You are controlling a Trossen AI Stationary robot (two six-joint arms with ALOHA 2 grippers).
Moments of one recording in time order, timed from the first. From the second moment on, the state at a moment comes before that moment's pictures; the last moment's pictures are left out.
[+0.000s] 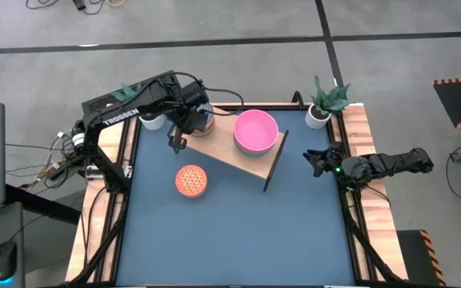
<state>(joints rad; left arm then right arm) 0.41 1.64 1.77 -1.35 -0.04 0.68 0.22 0.03 0.16 -0.54 0.81 0.86</state>
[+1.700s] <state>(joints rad) 0.40 1.70 1.77 -1.38 -0.12 0.69 0.22 0.03 0.16 -0.54 0.81 0.86</state>
